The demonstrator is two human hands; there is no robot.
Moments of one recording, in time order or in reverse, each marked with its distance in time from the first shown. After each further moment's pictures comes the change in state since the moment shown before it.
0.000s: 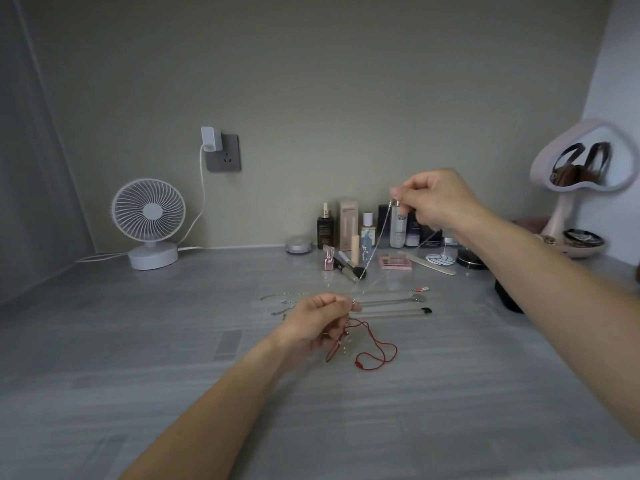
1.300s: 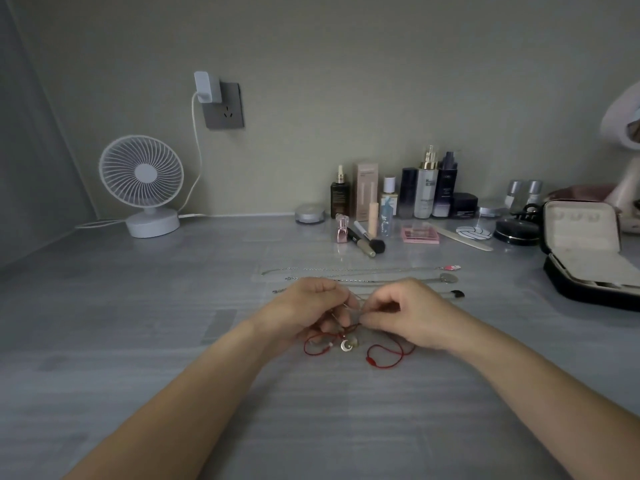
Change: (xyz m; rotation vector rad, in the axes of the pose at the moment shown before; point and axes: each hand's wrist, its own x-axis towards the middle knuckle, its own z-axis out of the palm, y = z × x) left_hand 0.011 -0.004 -0.015 0.149 0.027 -0.140; right_hand -0.063 0.100 0.084 -0.249 -0.564 -0.019
